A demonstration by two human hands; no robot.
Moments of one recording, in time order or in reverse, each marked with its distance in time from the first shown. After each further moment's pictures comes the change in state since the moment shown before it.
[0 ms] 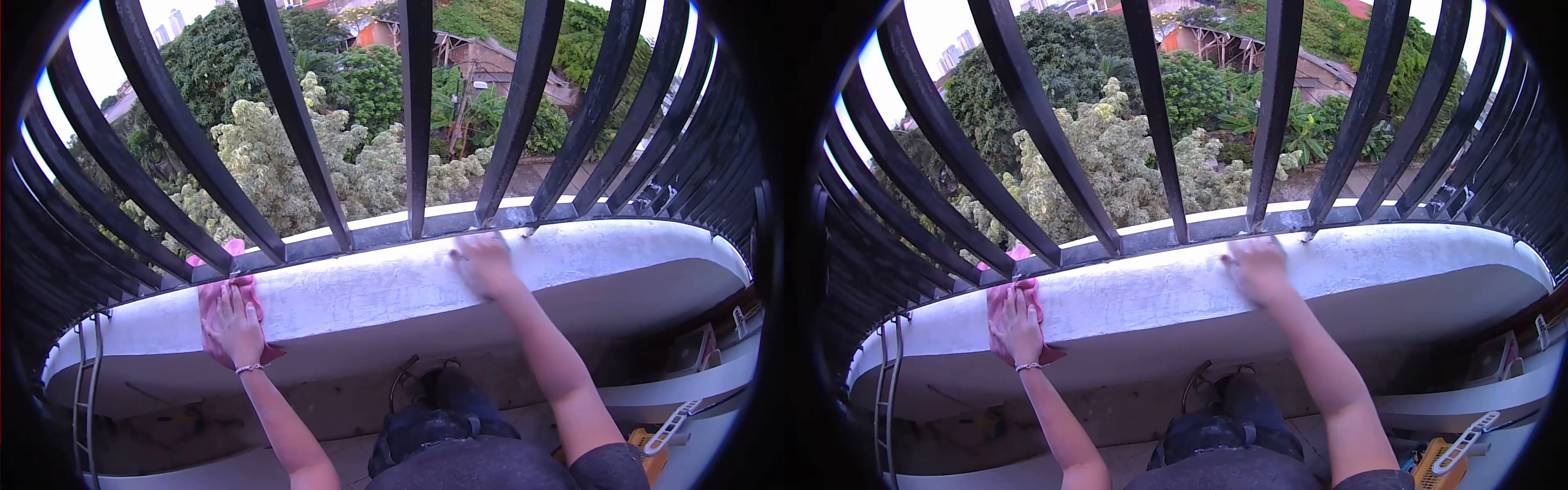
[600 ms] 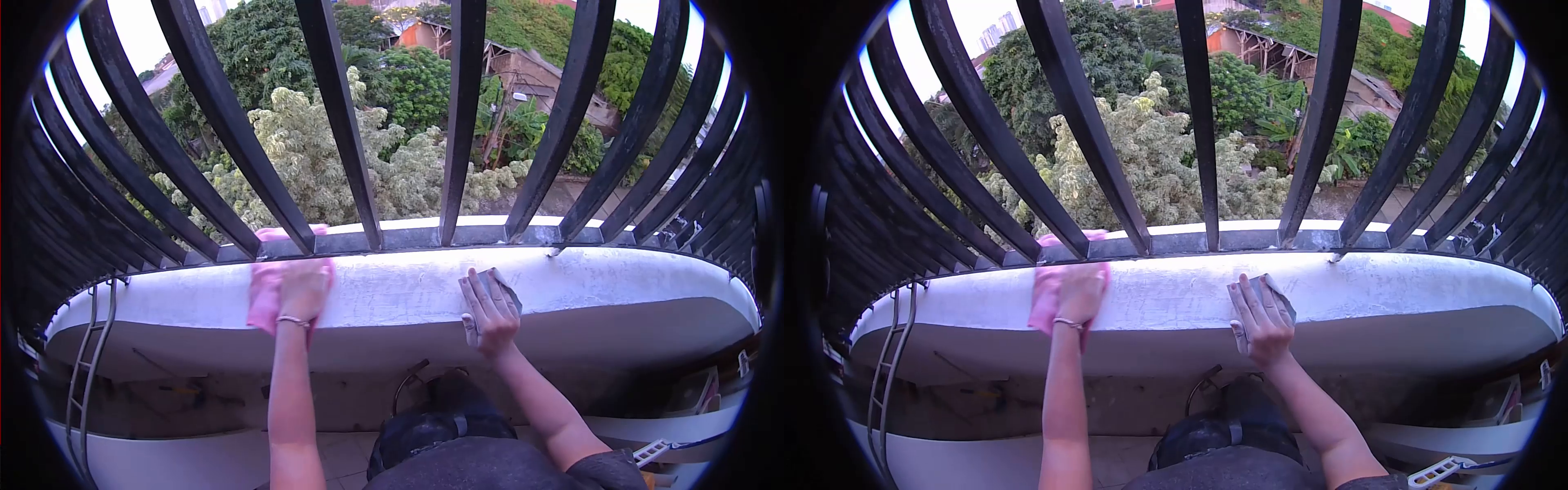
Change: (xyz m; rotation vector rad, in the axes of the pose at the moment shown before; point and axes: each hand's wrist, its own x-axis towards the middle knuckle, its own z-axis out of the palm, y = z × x) left_hand 0.040 0.099 -0.045 -0.233 -0.397 0.387; right_hand -0.053 -0.018 0.080 -0.003 0.927 -0.395
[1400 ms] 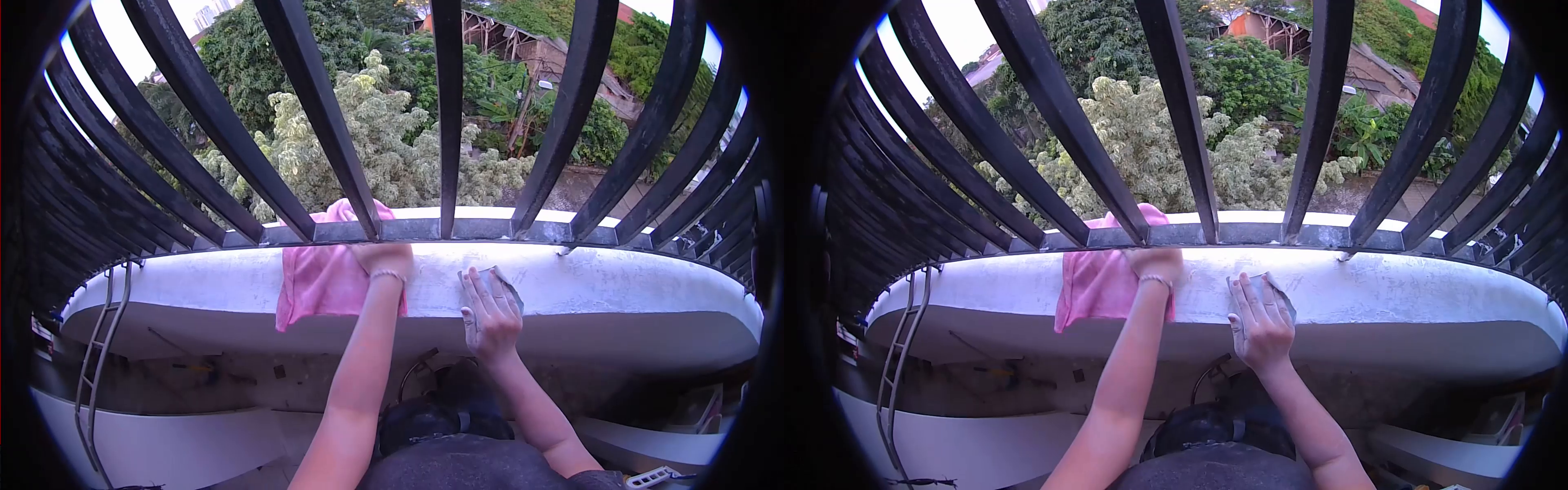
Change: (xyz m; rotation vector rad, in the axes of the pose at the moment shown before) left_hand 0.060 0.164 0.028 -0.015 0.209 -0.345; right_hand -0.002 -0.002 -0.011 0.054 -0.116 0.070
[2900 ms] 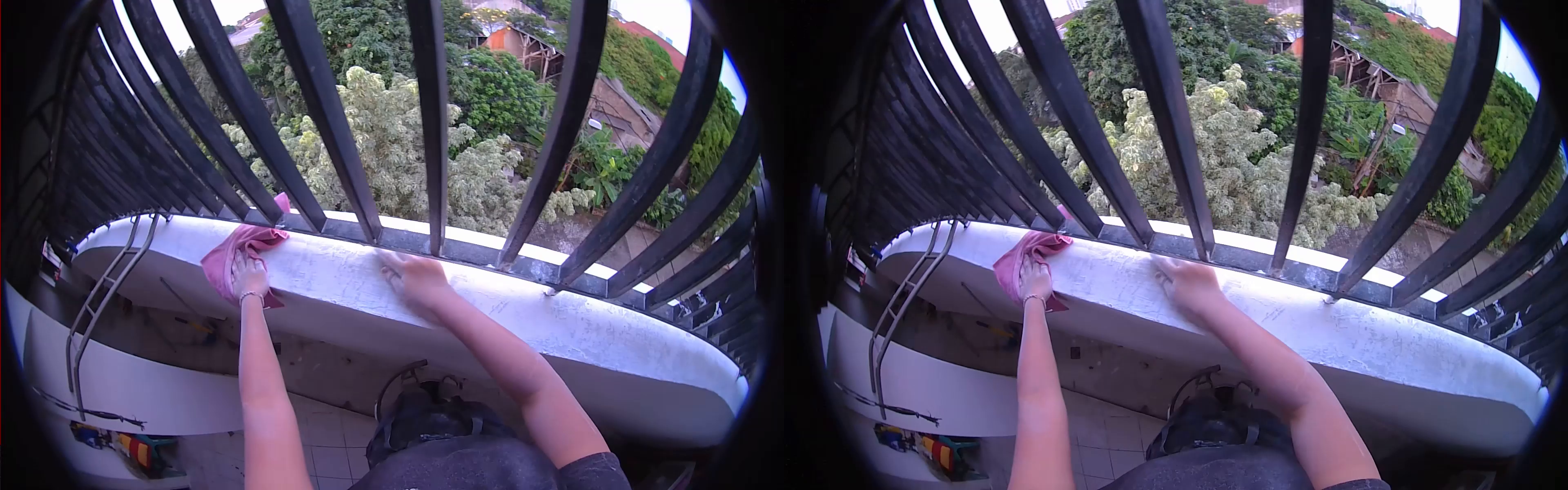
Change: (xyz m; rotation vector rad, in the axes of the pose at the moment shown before) left_hand -0.019 -0.317 -0.013 0.133 -0.041 -0.553; right_hand 0.133 -0.028 0.053 0.448 -0.668 -0.232
